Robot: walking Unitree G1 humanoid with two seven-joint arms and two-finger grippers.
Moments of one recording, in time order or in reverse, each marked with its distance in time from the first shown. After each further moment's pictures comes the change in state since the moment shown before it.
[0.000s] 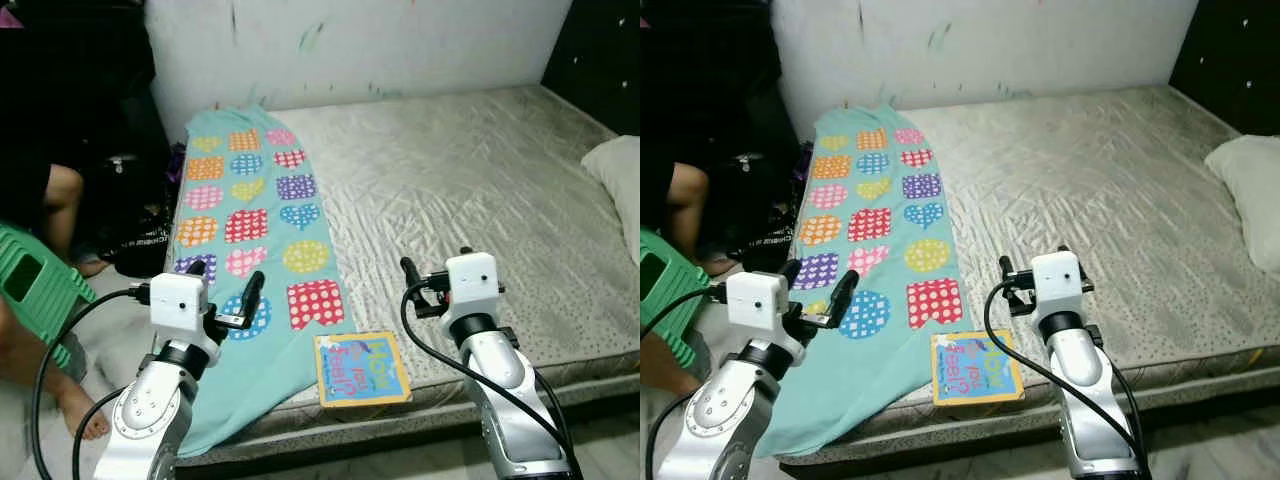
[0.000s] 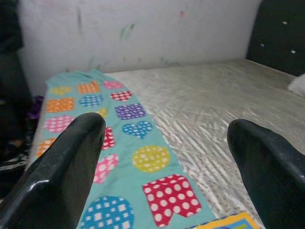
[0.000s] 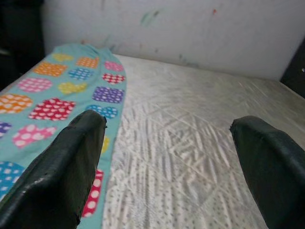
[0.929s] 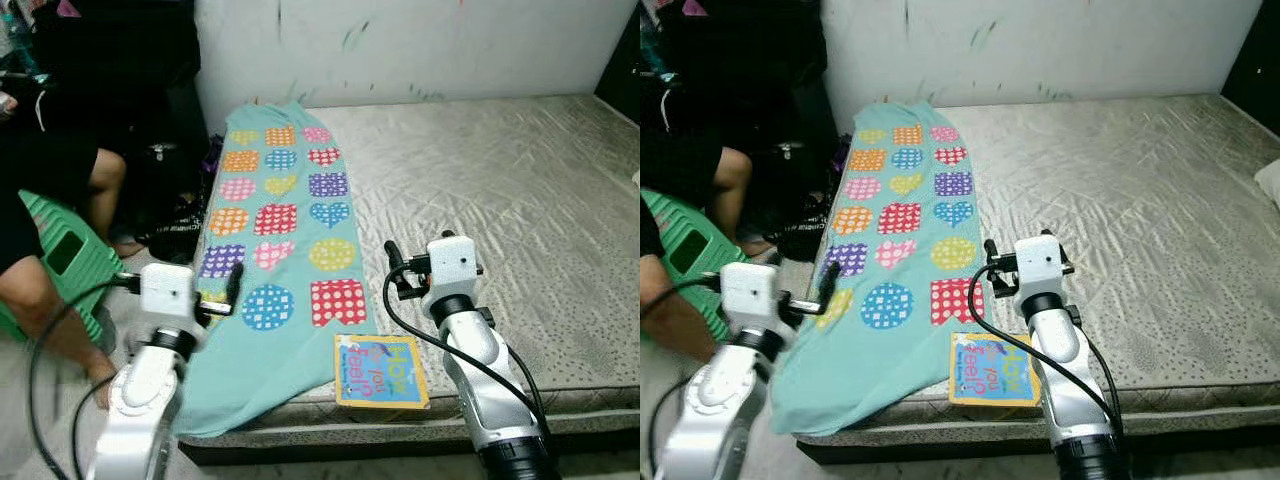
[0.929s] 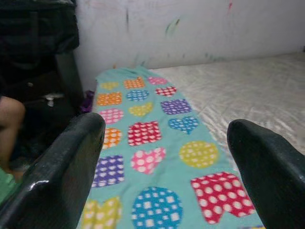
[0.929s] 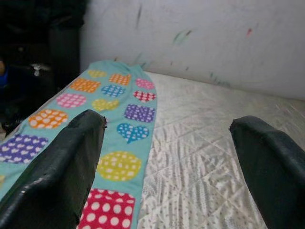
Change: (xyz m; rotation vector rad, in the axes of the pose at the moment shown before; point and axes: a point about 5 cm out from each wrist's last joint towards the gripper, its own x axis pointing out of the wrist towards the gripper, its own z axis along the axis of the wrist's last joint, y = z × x) left arm 0.018 0.018 -0.013 0.067 0.008 0.067; right arm 0.028 0.010 0.008 0.007 -0.063 0.015
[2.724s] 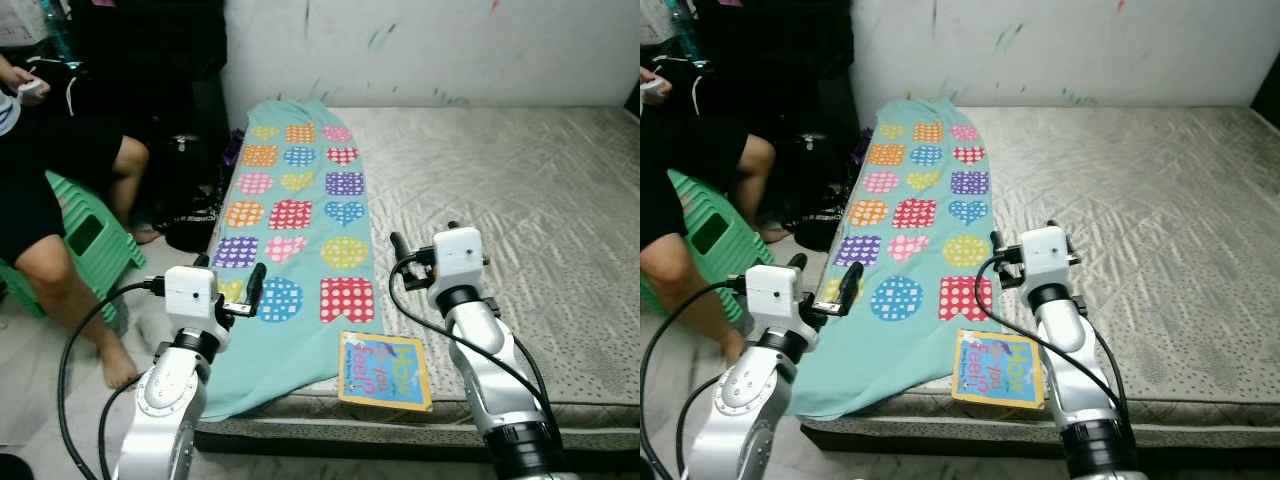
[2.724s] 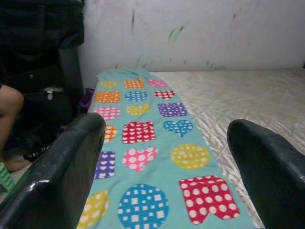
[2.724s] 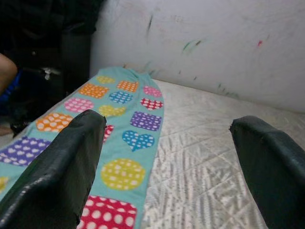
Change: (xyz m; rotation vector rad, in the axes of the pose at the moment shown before) left arm 0.004 -0.013 0.001 -0.043 -0.026 -0.021; right arm 0.010 -0.004 0.001 0.007 -0.027 -0.008
